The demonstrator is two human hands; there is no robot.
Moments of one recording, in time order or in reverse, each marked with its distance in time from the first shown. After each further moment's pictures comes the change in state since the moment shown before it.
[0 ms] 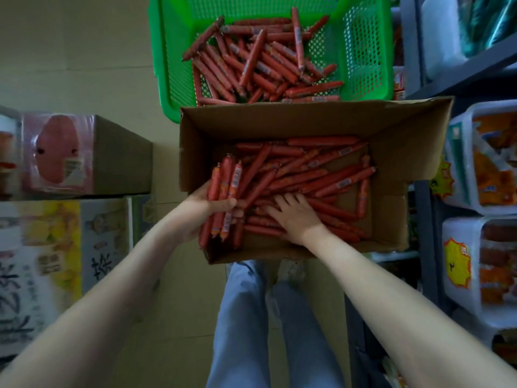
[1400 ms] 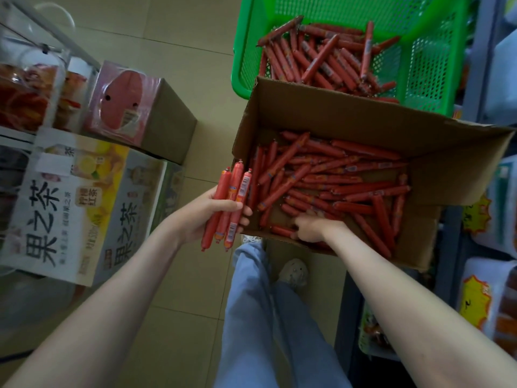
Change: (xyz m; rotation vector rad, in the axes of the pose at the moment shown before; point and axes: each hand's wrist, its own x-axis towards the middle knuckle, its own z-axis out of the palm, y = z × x) left_hand -0.073 -0.043 -0.024 -0.151 -0.001 0.035; right_hand 0.010 -0.022 -0.001 0.274 -0.509 0.053
